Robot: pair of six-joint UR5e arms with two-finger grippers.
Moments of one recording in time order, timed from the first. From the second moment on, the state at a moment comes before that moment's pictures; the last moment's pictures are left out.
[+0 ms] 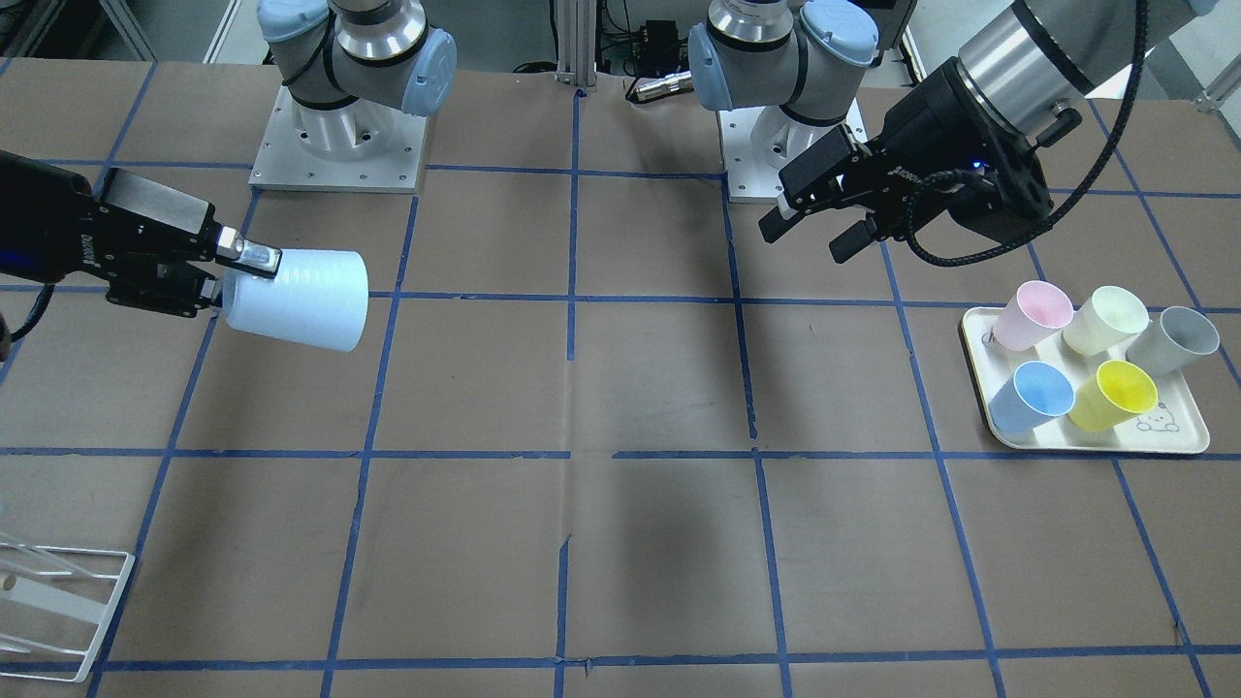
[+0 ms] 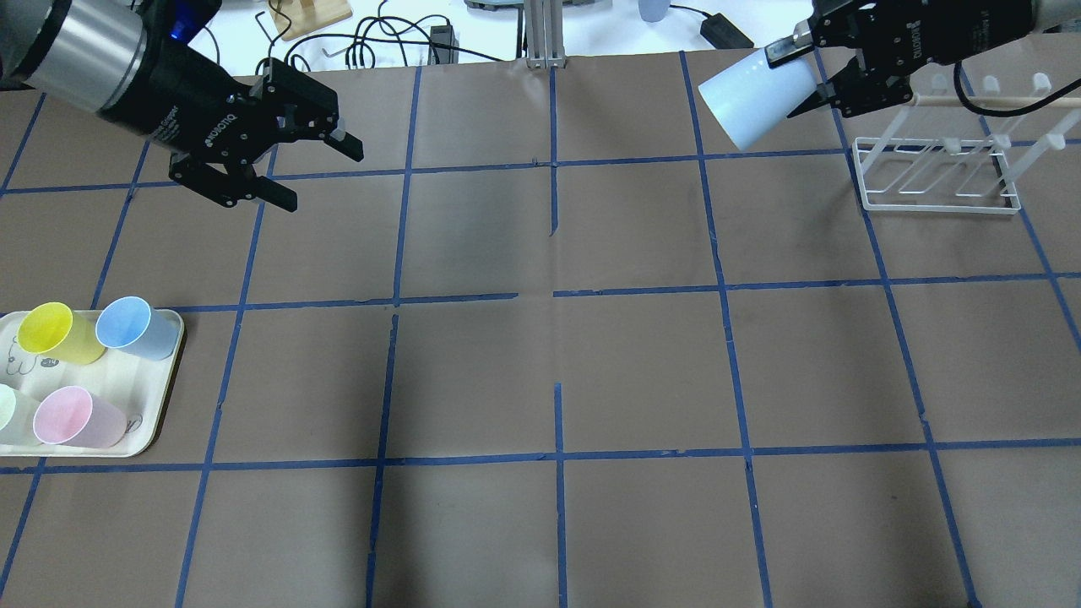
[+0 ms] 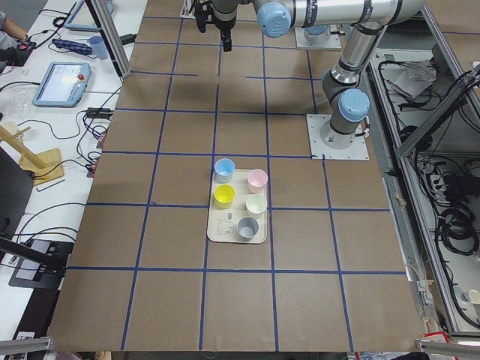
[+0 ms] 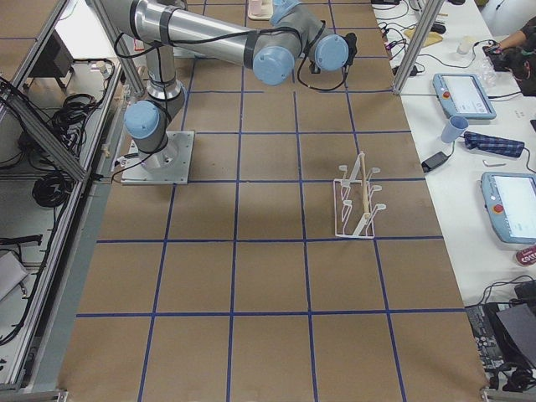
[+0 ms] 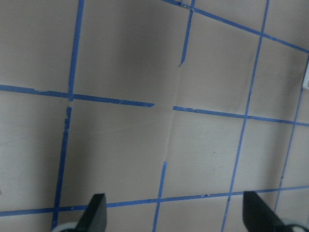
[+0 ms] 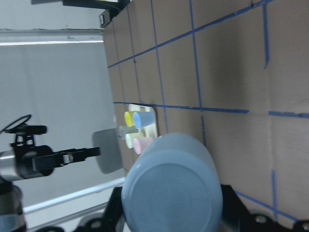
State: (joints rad) left arm -1.37 -1.52 -1.65 -1.61 0.97 0.00; right arm 1.20 -1.37 1.41 -0.96 -0.56 -0.61
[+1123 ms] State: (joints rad) left arm -1.38 -1.51 -1.90 -1.47 0.24 -0.02; right arm 1.28 -1.37 1.59 -0.75 -0.17 -0.65
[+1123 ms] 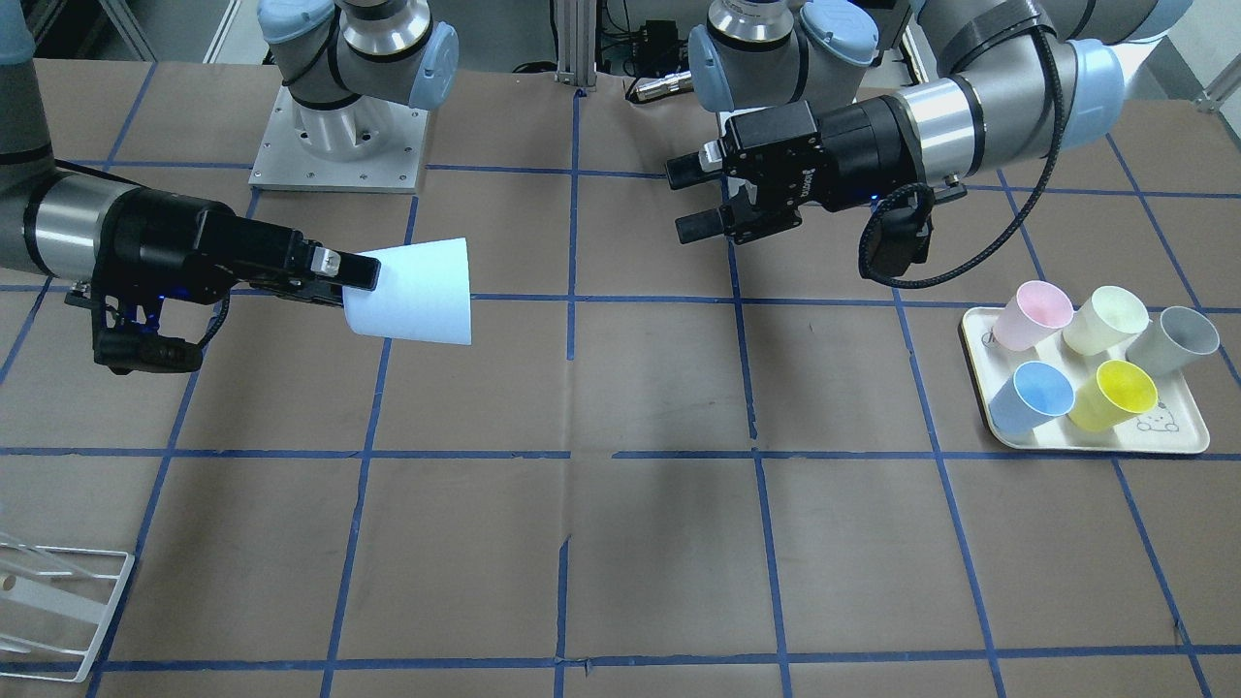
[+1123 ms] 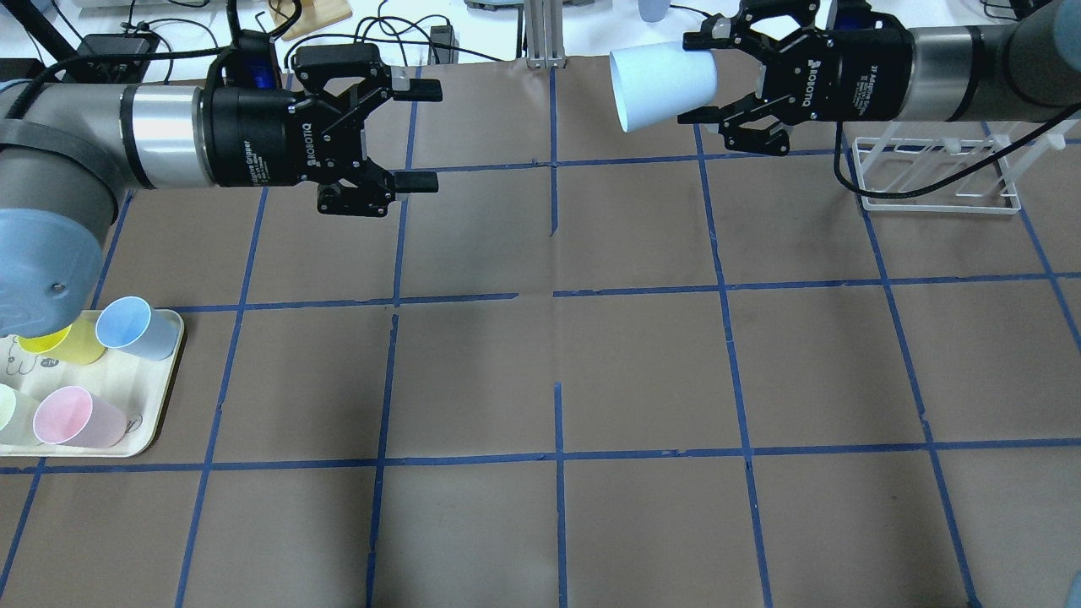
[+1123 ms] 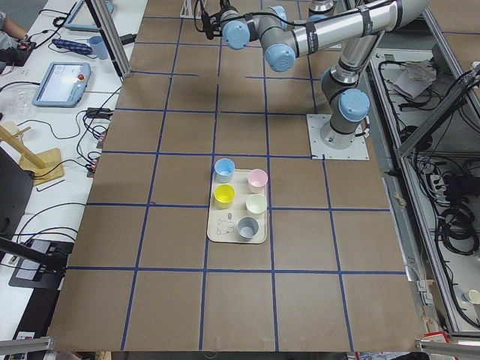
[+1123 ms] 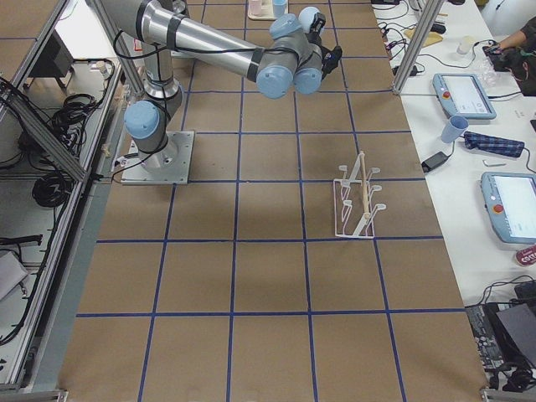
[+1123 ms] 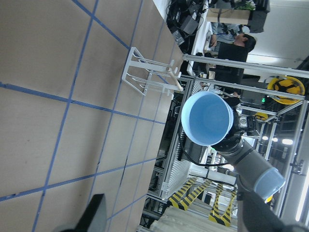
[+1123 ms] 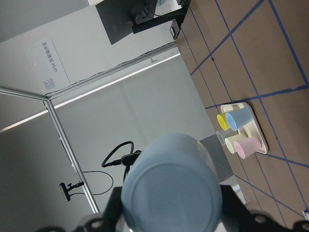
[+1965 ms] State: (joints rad) left arm -1.52 -1.67 -1.86 -1.16 0.12 -0.24; right arm 1.36 -1.38 1.61 -0.61 -0.14 -0.65
